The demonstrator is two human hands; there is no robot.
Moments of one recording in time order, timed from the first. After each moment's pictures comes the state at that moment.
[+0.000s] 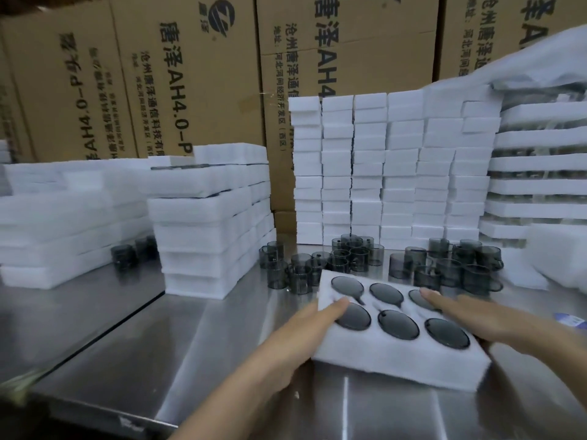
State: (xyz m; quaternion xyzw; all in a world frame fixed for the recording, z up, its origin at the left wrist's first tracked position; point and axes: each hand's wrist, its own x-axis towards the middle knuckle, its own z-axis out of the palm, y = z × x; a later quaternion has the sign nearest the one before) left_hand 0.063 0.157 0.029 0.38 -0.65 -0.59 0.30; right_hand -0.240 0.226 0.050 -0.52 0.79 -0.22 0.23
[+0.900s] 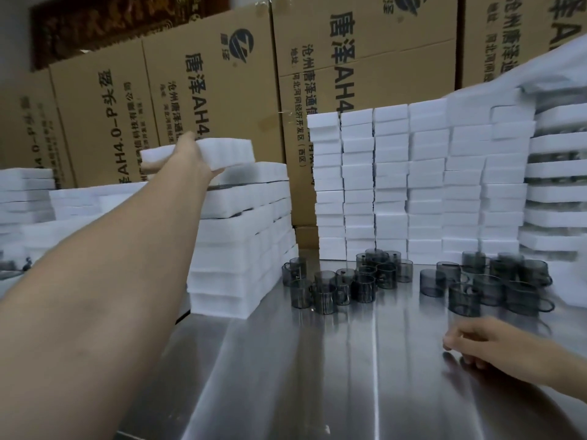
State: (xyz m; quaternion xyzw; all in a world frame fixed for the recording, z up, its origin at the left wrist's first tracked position) left_hand 0.187 0.001 0.301 0.35 -0.29 -0.52 0.72; right_hand -0.245 0.199 0.022 -0.65 0.66 -0.30 0.23
